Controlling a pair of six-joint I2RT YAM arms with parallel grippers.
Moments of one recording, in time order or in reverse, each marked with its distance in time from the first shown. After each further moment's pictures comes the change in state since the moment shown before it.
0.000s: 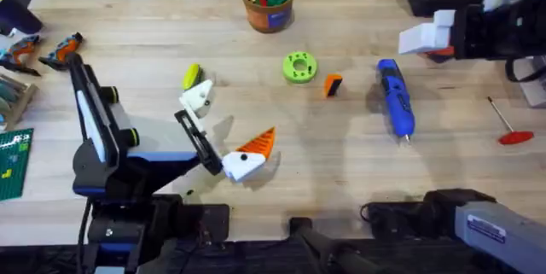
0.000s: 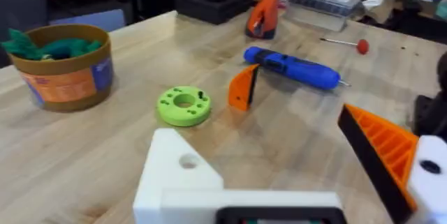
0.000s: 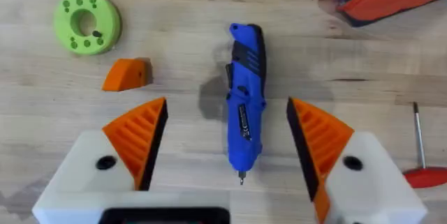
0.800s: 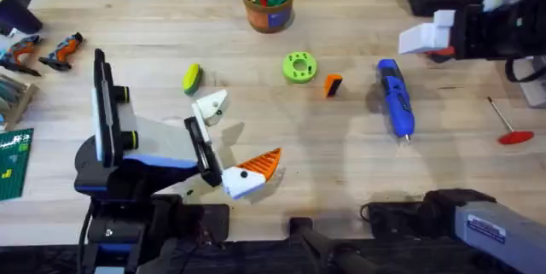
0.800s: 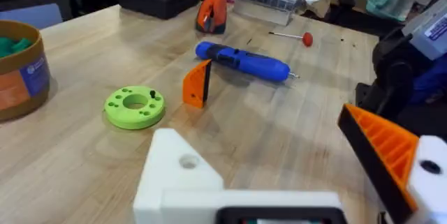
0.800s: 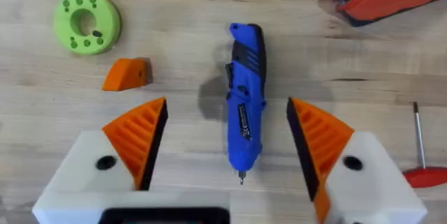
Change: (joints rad) left arm 0.000 0.000 0.002 -0.029 0.177 -0.023; right arm 0.000 0.000 0.000 0.000 0.000 0.000
